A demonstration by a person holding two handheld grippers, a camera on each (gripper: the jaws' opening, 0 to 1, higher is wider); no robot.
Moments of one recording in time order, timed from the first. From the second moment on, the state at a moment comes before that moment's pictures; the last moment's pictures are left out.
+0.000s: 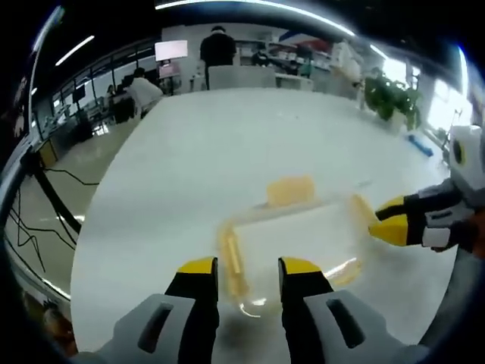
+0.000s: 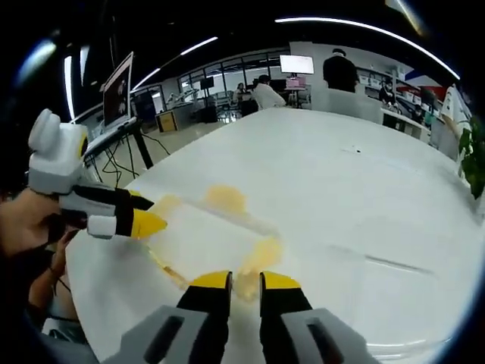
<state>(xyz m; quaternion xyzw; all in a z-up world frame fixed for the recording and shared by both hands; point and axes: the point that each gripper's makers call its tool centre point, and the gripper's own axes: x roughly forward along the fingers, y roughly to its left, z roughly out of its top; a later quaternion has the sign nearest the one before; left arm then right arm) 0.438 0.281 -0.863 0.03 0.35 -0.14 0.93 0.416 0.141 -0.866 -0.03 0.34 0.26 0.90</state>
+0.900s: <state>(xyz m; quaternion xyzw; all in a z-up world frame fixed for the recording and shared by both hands) 0.447 0.287 -0.861 0.05 0.33 -0.12 0.93 0.423 0.138 -0.868 -0.09 0.33 0.27 0.90</state>
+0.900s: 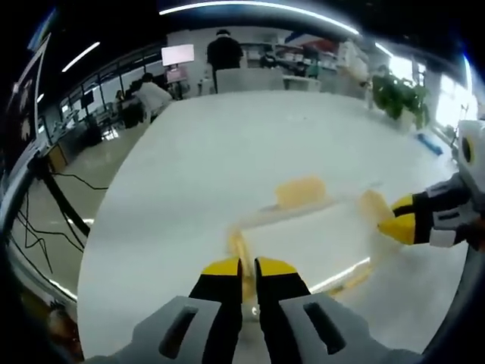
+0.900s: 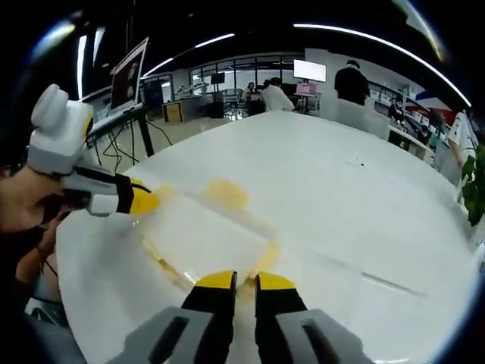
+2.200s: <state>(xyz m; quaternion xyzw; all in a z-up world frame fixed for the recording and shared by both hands) 0.428 0.278 -0.785 0.03 0.29 -0.11 0.95 0.416 0.127 -0.800 -0.06 0.27 0.28 0.92</state>
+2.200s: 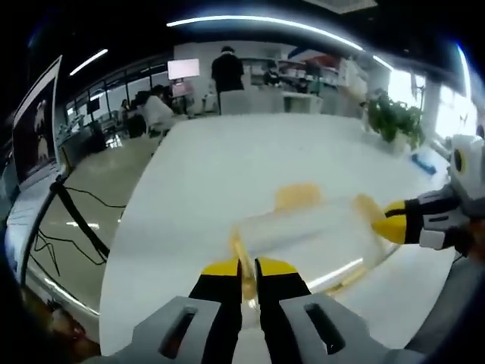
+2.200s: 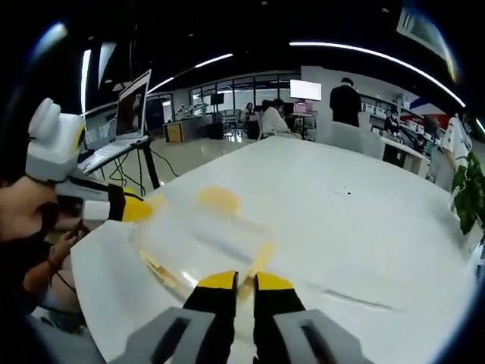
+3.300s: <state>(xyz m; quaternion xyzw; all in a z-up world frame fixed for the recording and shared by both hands) 0.414 0.228 -0.775 0.03 0.29 -0.12 0.95 0.408 0.076 -0.789 -0.07 0.27 0.25 0.93</state>
